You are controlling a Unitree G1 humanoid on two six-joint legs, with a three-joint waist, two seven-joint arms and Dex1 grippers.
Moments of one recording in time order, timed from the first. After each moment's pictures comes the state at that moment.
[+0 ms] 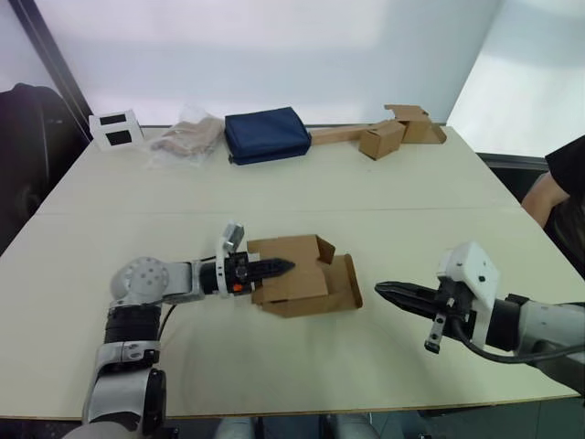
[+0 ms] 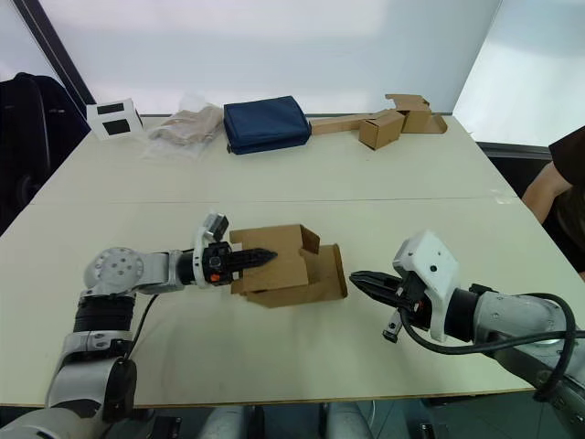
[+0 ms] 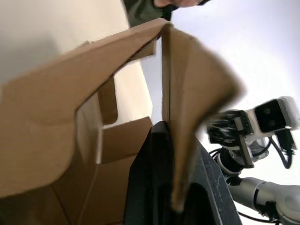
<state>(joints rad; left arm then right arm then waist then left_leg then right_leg) -0.61 0.40 0.22 0.11 -1.01 1.42 -0.80 0.03 -0.93 -0.37 -0.85 0.97 0.86 0.49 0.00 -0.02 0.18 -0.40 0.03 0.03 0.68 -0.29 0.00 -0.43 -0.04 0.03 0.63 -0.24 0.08</state>
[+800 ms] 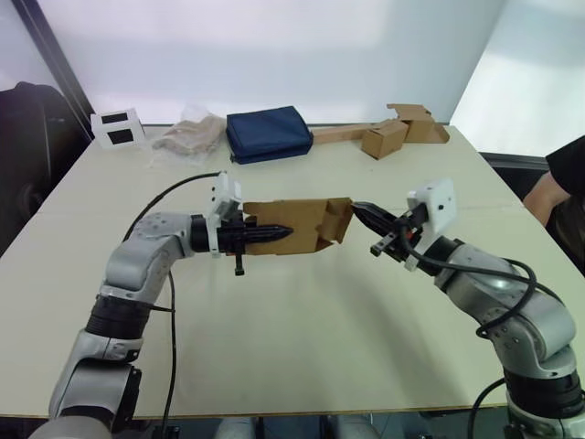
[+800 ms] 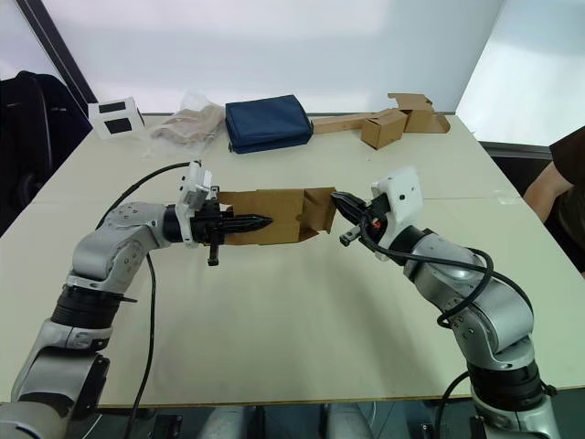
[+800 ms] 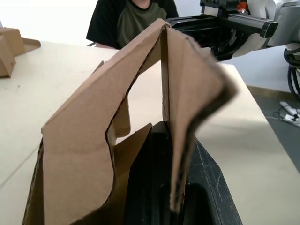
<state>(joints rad) -0.68 0.52 -0.07 0.06 -0.51 0.45 -1.20 -0.37 -0.56 -0.08 -0.55 0.69 0.73 0.29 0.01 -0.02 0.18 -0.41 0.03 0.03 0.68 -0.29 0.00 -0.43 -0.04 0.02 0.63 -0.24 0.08</state>
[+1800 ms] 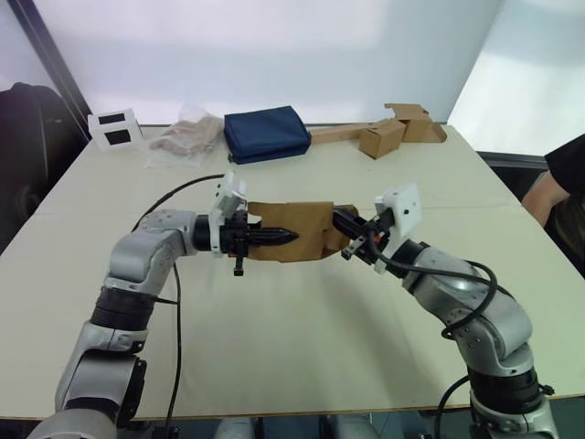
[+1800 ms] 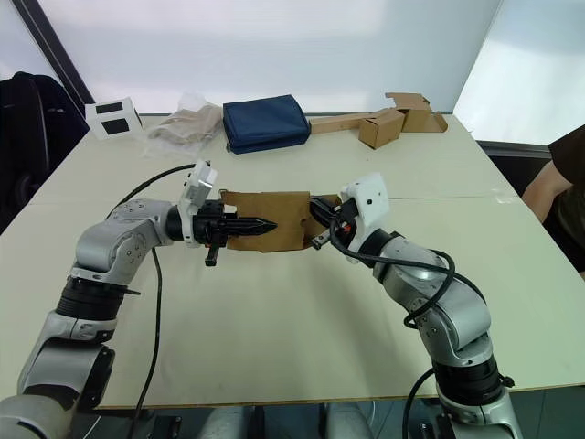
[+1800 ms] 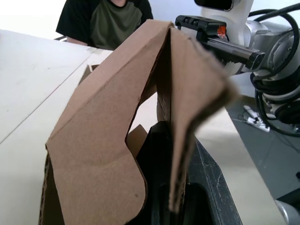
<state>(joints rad) -0.72 0.51 -0.06 0.07 -0.56 0.61 -1.27 -0.39 -0.41 0.02 -0.55 0.59 0.74 0.28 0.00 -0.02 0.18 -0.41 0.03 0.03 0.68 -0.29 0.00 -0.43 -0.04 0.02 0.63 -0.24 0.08</state>
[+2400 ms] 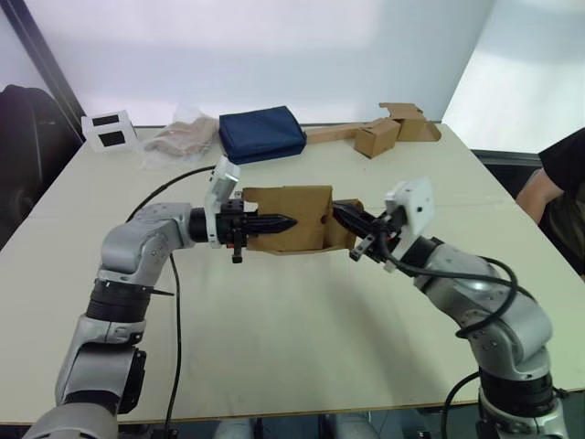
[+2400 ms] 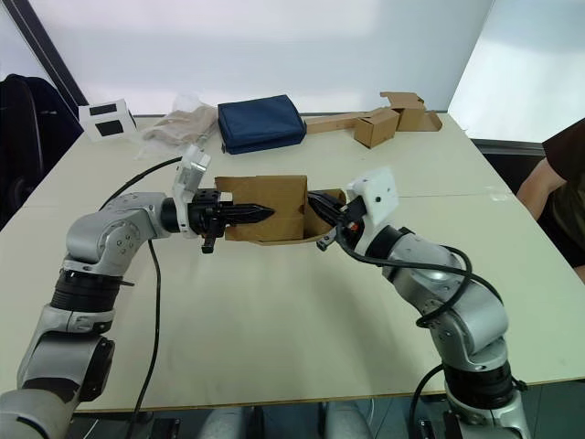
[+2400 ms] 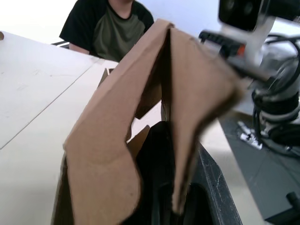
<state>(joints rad) -0.76 0.52 -0.03 0.07 -0.61 0.69 -1.23 -0.40 -0.48 -0.08 -0.63 0.66 0.80 0.36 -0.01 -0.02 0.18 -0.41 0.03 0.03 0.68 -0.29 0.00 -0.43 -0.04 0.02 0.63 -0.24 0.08</state>
